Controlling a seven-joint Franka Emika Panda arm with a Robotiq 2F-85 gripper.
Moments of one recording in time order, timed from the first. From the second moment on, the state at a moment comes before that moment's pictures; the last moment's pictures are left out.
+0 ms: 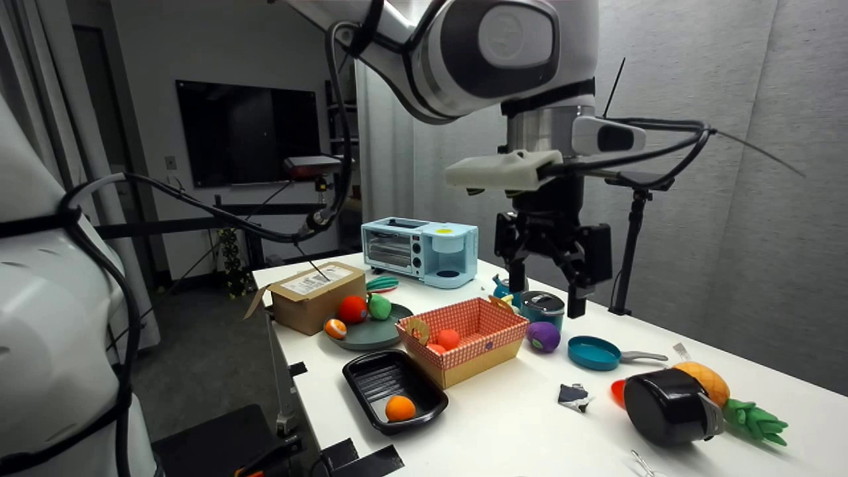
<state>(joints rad) -0.12 -0.20 -0.24 -2.28 -0.11 2.13 -0.15</state>
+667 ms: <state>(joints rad) -0.16 0.01 -0.25 -2.34 -0.12 2.42 -0.21</state>
